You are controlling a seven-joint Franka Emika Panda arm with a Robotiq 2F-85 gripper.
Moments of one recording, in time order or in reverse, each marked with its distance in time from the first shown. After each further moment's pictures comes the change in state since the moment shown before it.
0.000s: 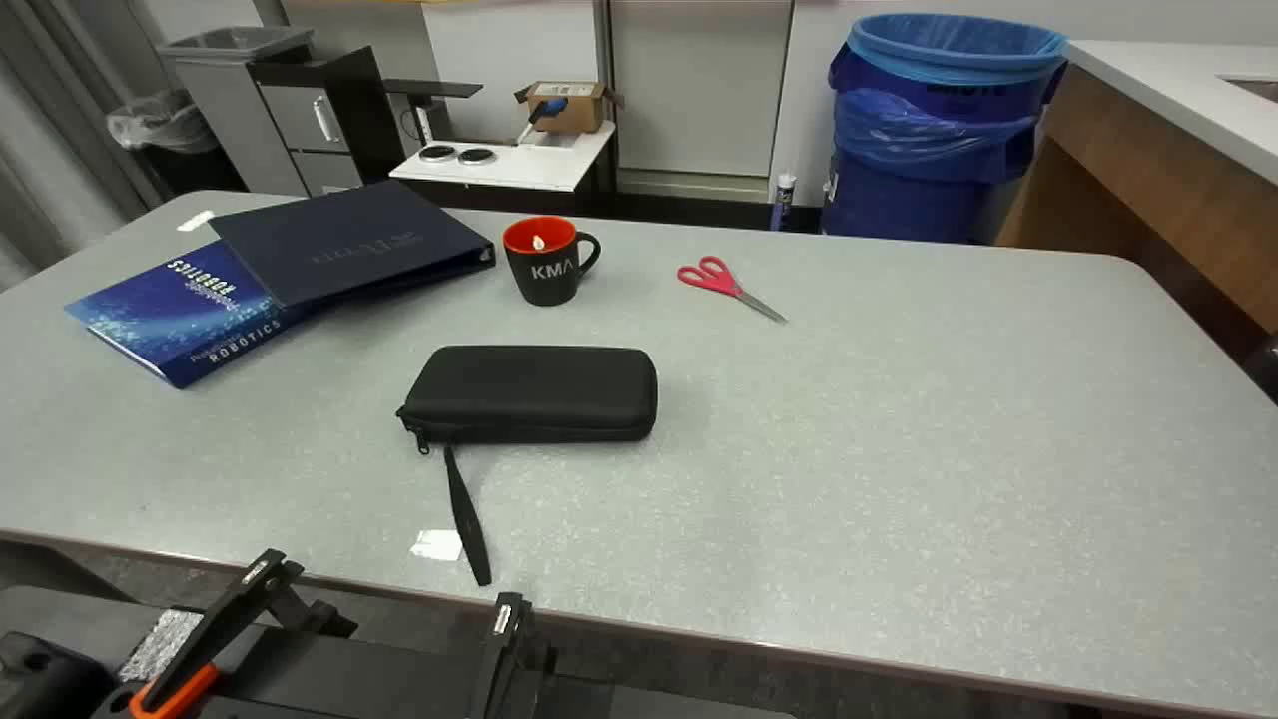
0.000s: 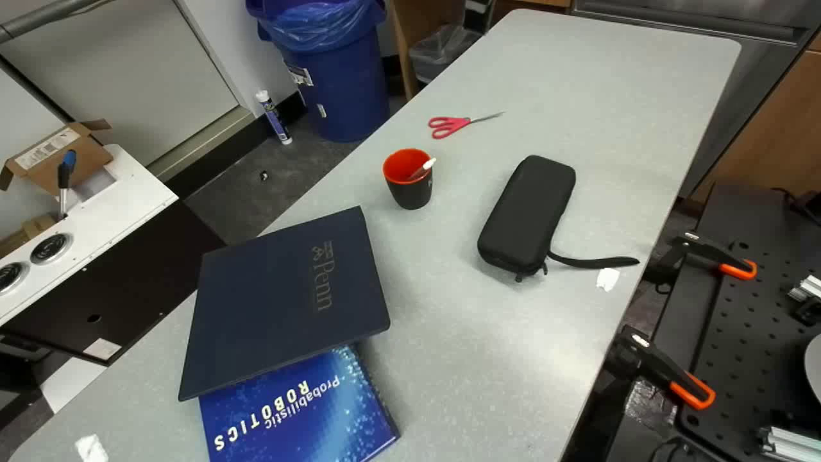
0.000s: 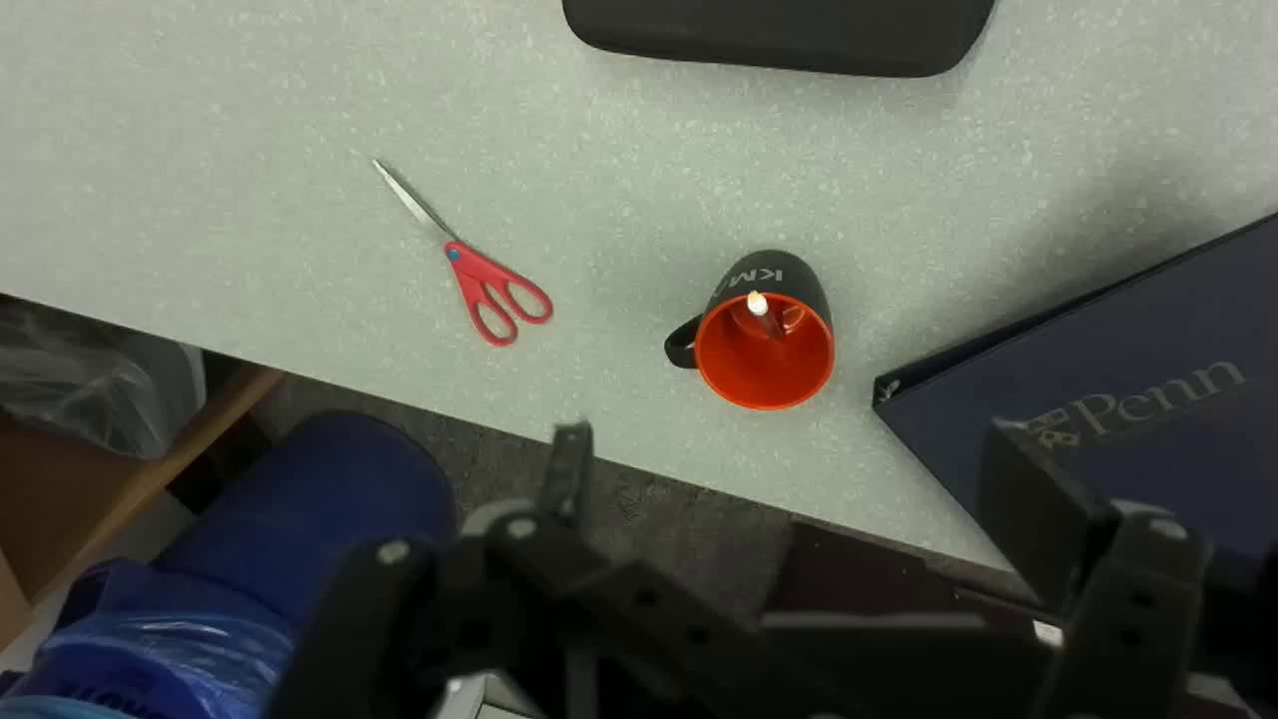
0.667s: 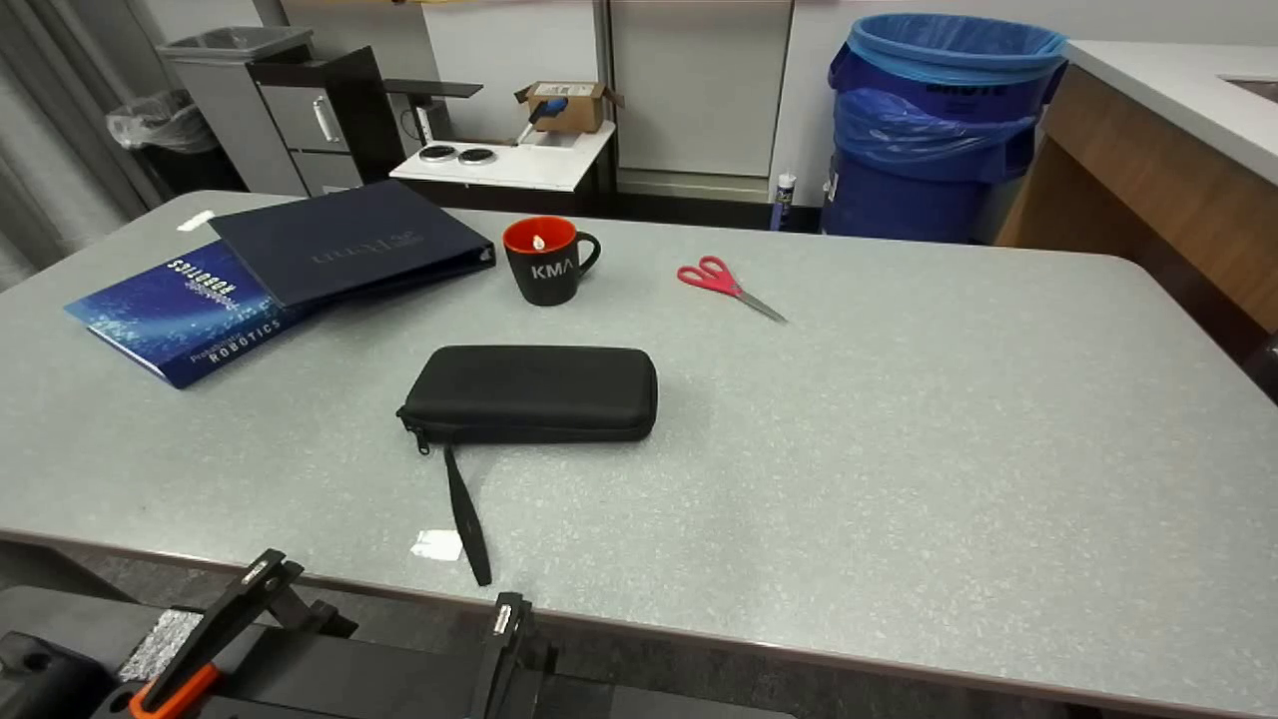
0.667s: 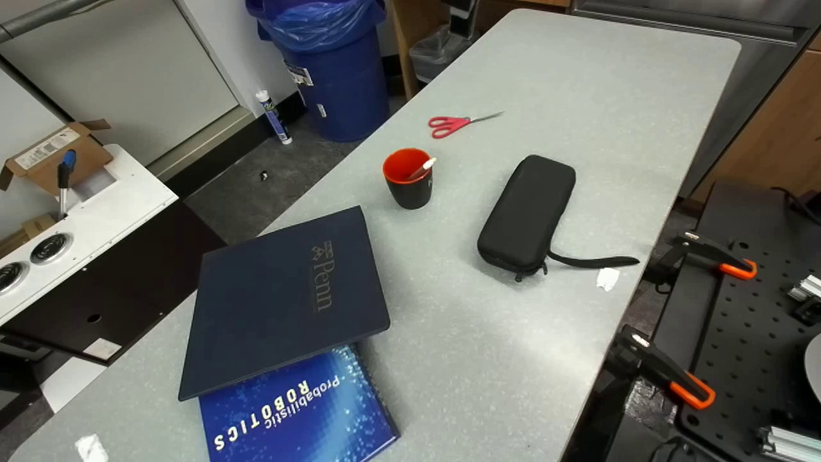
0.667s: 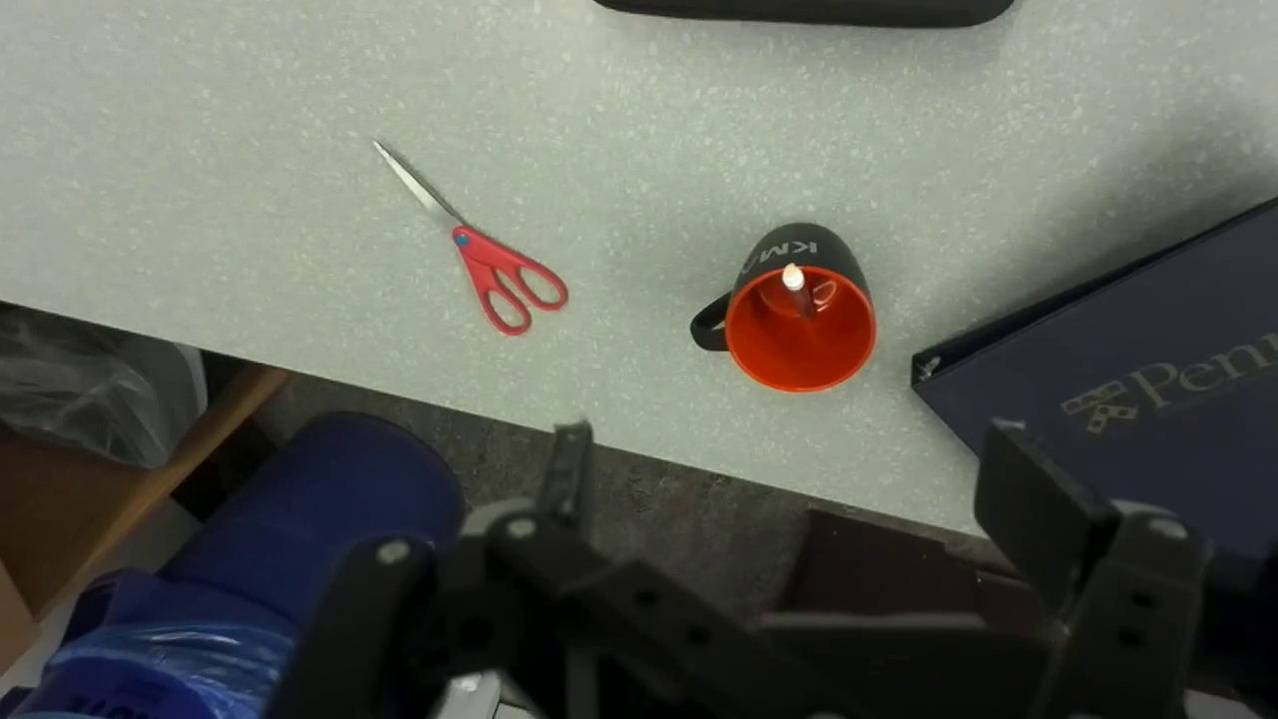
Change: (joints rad) arm -0.014 0.101 -0.032 0.042 -0.003 0.073 -0.003
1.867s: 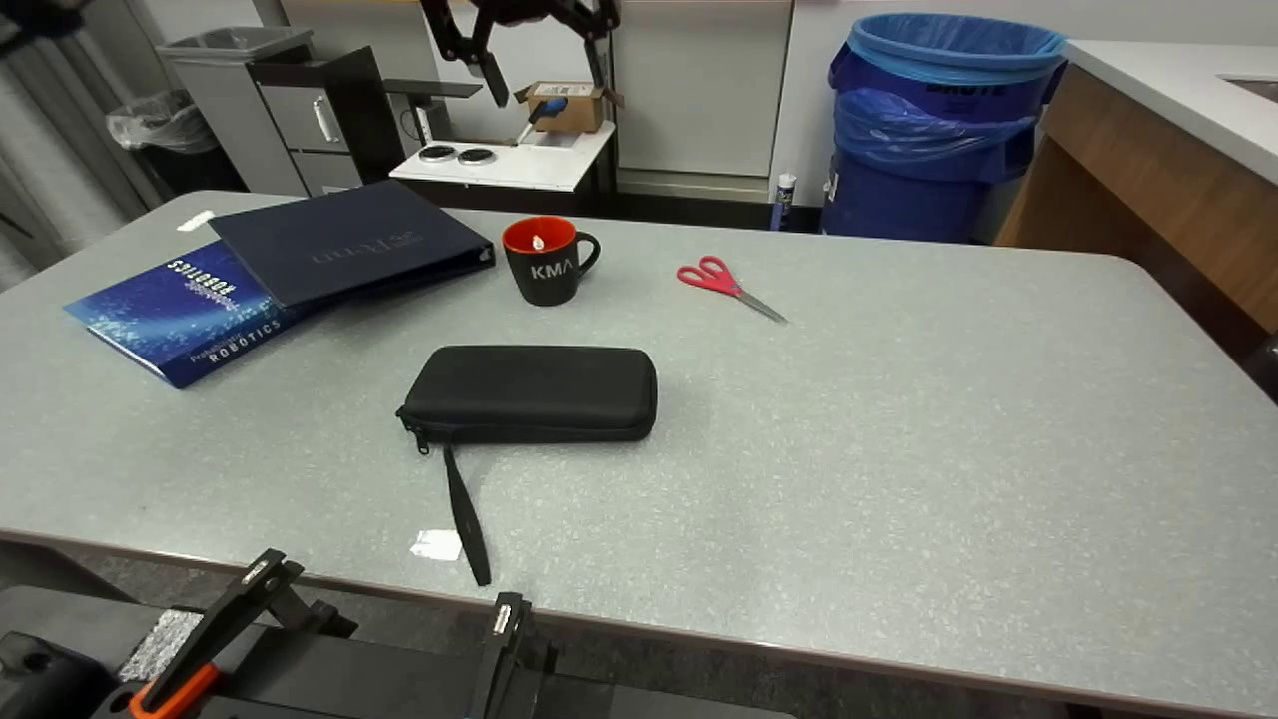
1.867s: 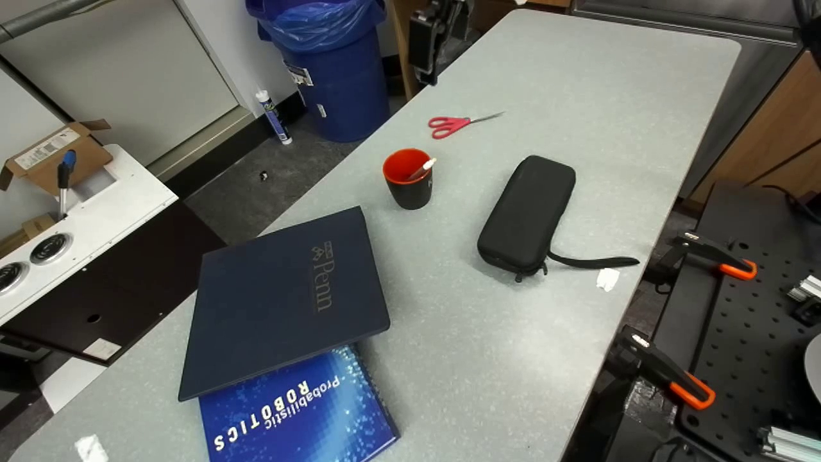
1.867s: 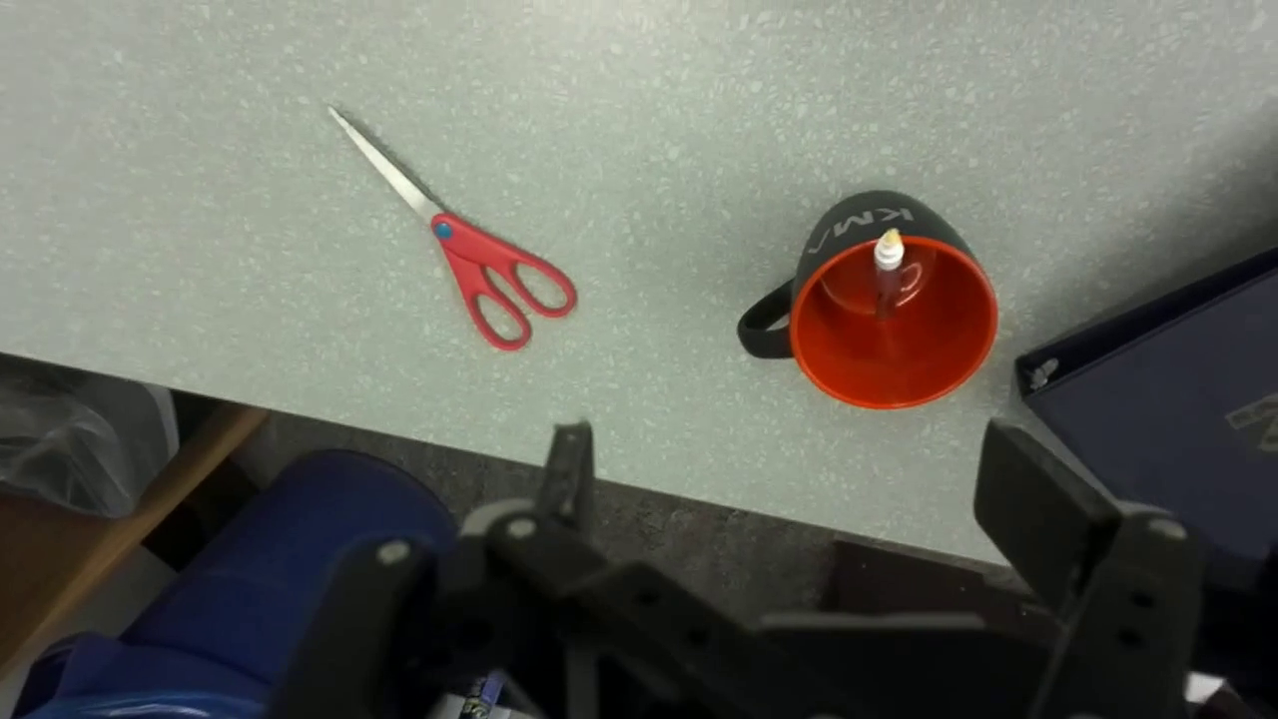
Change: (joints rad) arm -0.012 0.339 -0.039 0.151 -0.027 0.151 0.020
